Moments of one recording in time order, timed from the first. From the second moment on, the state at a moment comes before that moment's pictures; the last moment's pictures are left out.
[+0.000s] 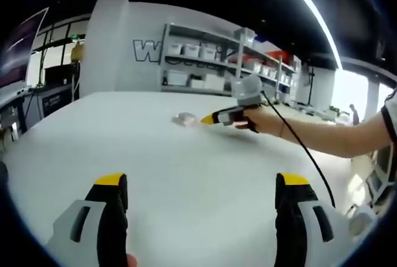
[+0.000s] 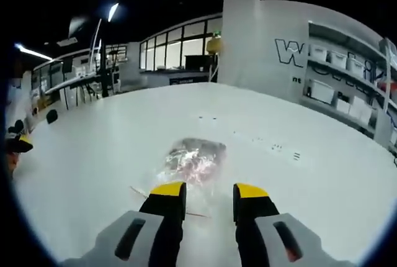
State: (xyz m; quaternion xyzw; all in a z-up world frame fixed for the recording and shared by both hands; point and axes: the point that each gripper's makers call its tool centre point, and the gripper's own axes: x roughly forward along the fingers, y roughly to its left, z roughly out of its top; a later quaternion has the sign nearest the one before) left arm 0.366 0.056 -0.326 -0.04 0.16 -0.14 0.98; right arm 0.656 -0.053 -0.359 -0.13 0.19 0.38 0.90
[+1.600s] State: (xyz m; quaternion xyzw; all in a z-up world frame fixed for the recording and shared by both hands) left arm 0.368 0.064 -0.325 -0.05 0.15 -0.14 0.98; right arm 0.635 -0.055 -0.359 -0.13 0.21 0.39 0.89
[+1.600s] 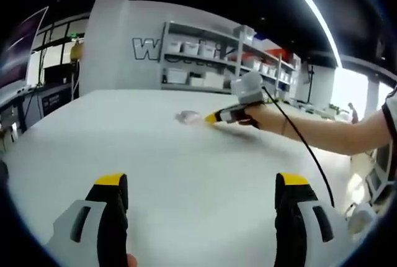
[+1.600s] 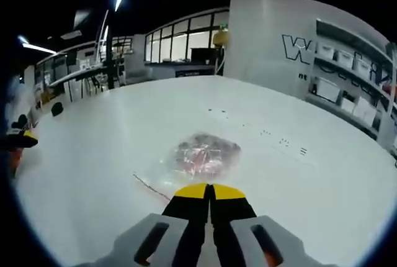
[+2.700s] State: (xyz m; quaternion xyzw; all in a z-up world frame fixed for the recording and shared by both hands) left arm 0.362 0.037 -0.326 -0.03 0.16 -0.17 0.97; right arm 0.583 -0.062 -0.341 -0.02 0.23 0.43 0.87
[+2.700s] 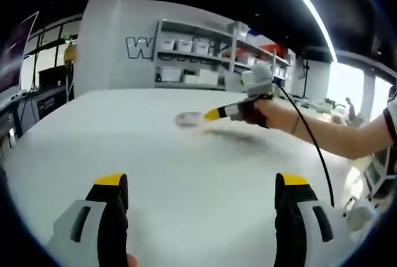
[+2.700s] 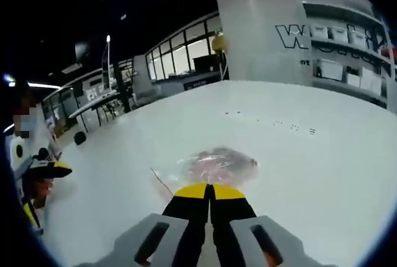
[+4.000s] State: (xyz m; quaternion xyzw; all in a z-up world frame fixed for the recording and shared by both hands) left arm 0.357 0.020 -0.319 -0.03 0.16 -0.19 0.97; right arm 0.527 -0.083 -0.324 0.05 0.24 0.45 0.86
